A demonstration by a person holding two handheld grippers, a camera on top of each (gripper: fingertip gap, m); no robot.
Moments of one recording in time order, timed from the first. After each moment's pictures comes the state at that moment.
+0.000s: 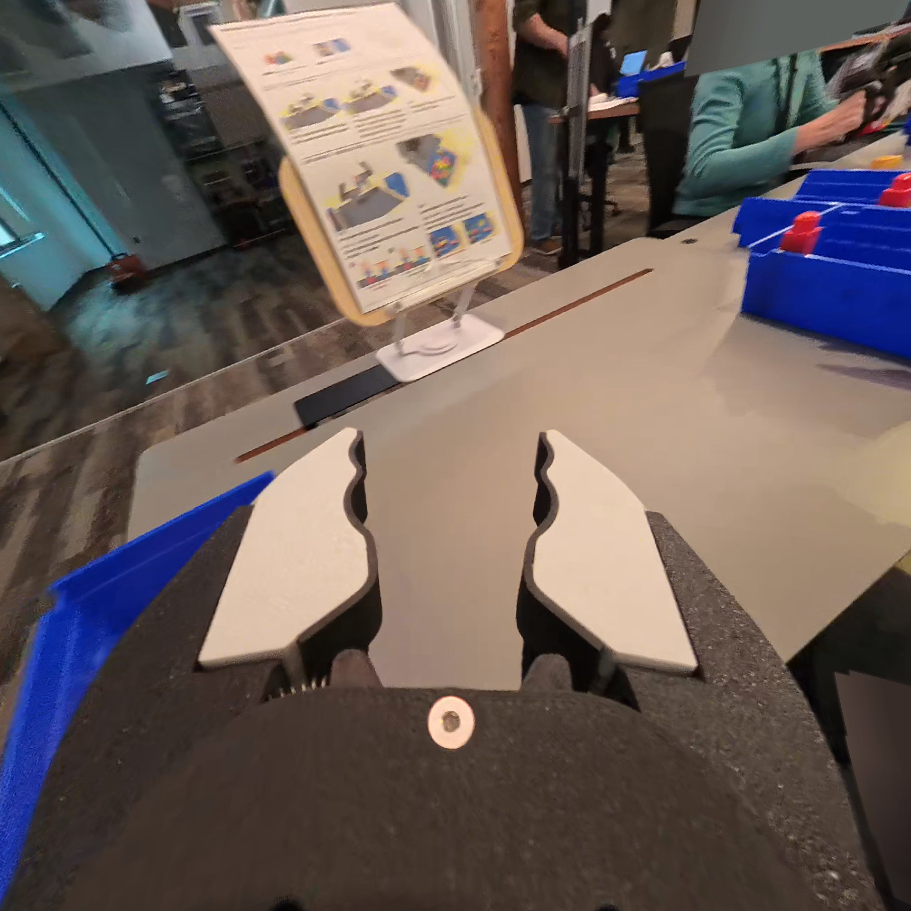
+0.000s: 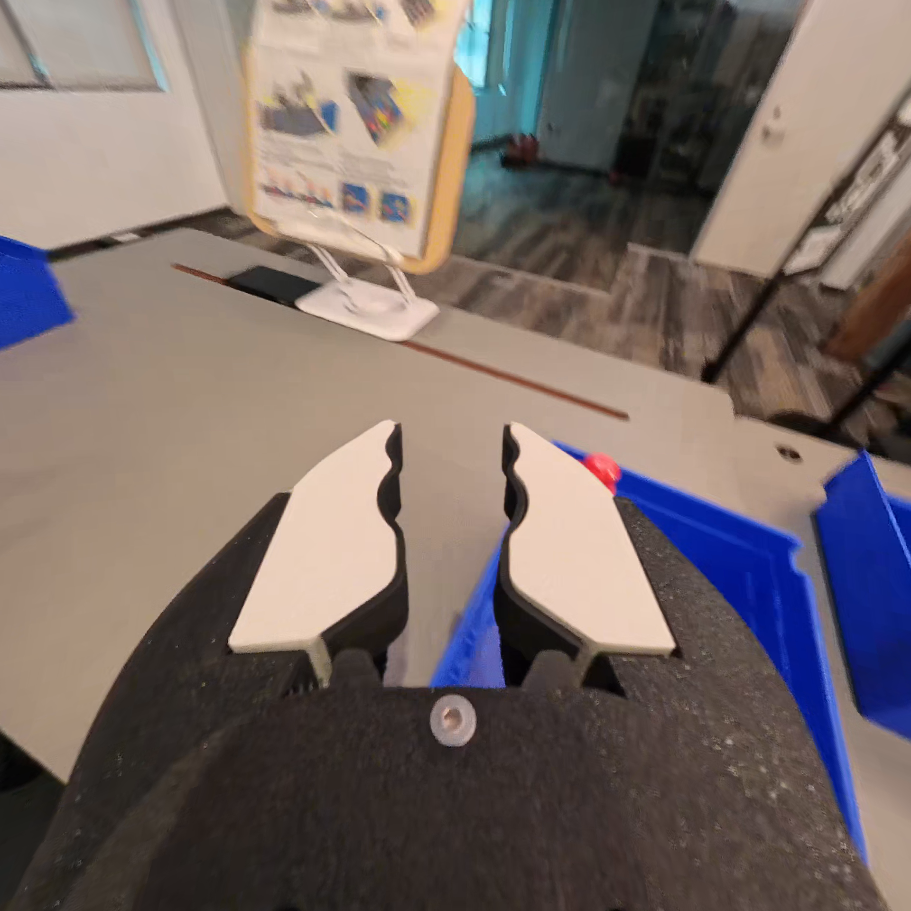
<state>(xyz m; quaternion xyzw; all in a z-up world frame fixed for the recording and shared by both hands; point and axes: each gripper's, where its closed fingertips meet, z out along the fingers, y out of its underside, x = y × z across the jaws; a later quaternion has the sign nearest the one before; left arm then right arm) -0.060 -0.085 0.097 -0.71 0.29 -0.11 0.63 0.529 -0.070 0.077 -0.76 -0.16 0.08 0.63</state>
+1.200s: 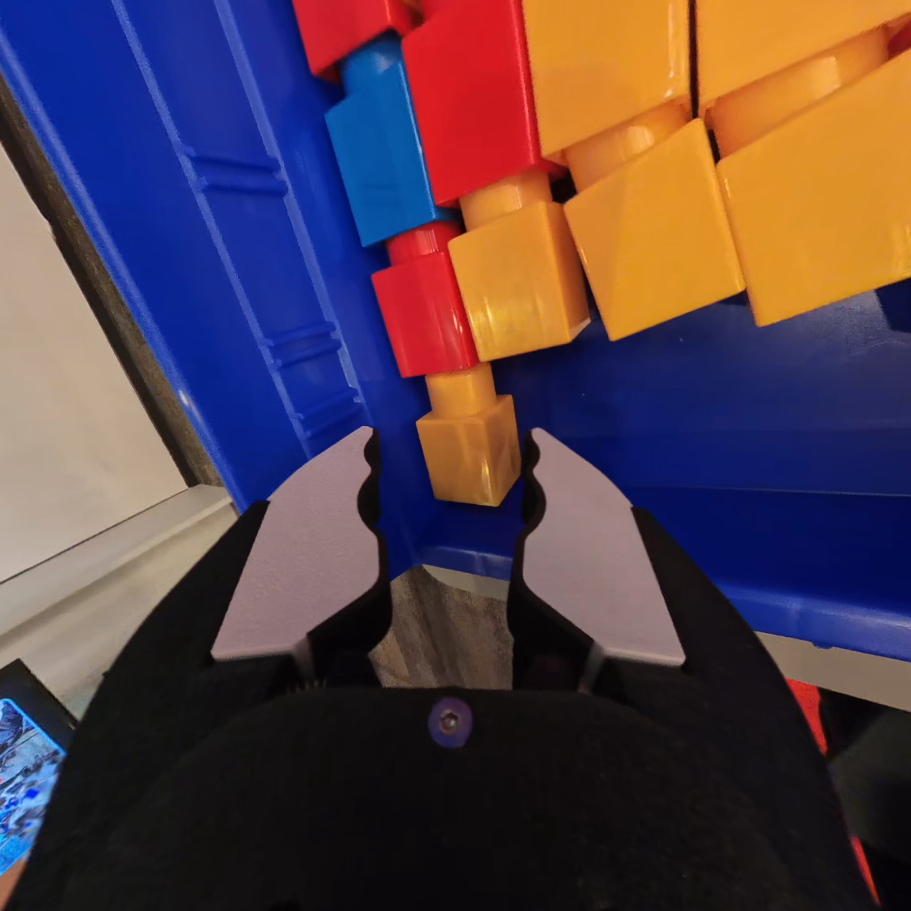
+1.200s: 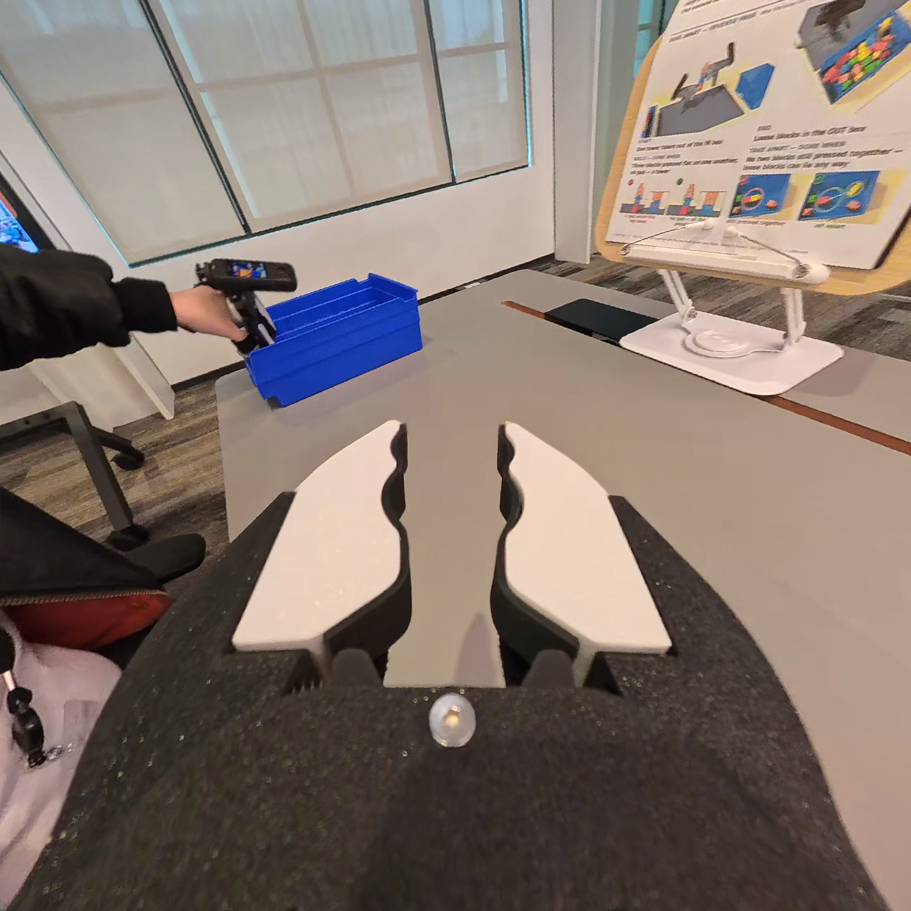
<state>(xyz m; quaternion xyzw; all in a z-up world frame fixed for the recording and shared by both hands) -0.340 -0.040 -0.126 -0.96 0.15 0.25 0.06 0.327 -0.054 0.033 -0.68 -0.30 0.37 0.56</state>
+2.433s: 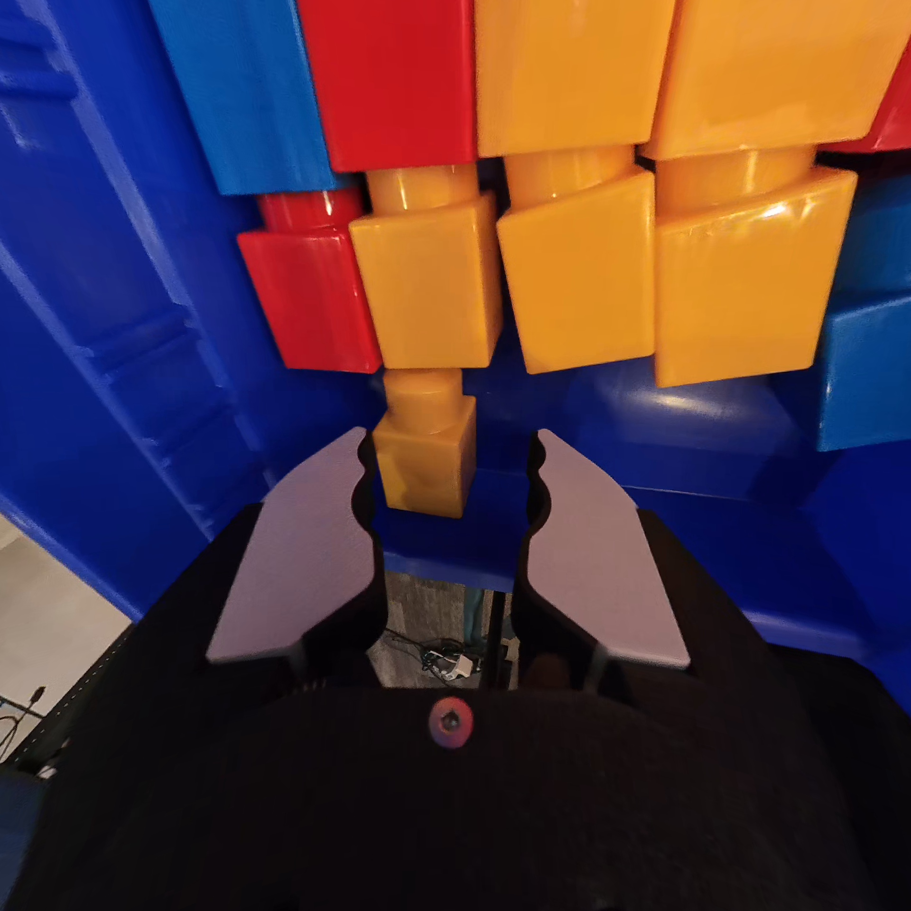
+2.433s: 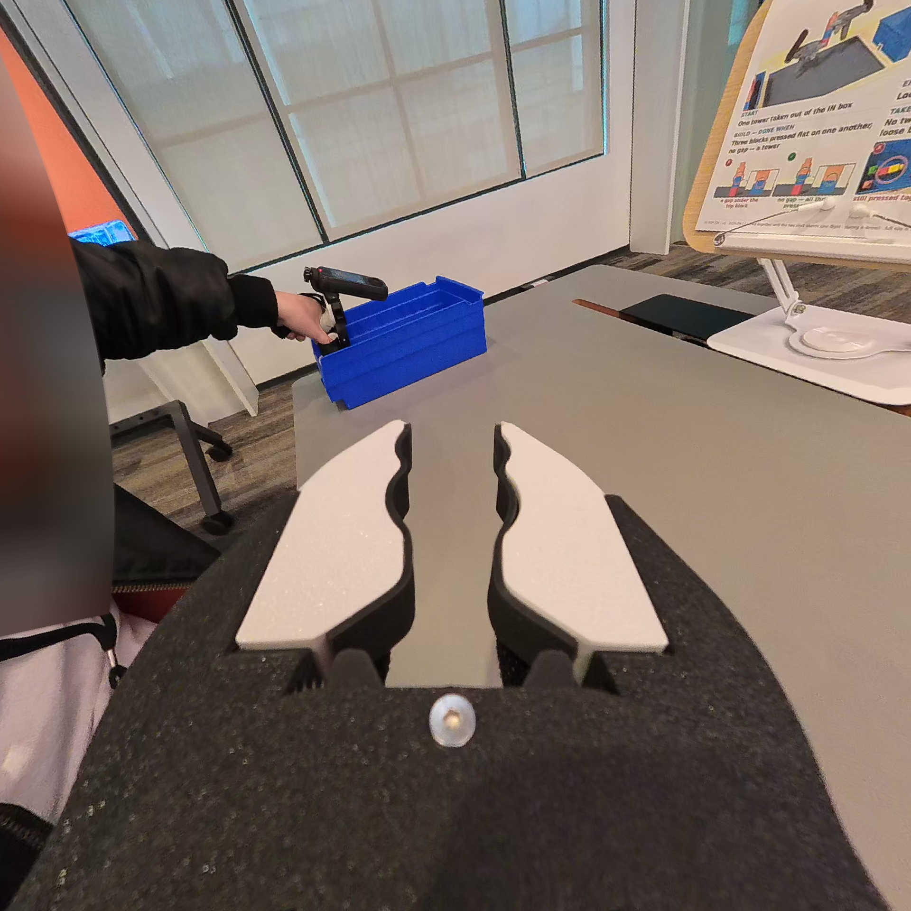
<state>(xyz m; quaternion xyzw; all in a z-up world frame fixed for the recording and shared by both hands) -0.312 -0.052 -0.147 -0.99 0.04 0.13 -0.05 0.303 -0.067 0.039 -0.66 -0.32 0.44 0.53</state>
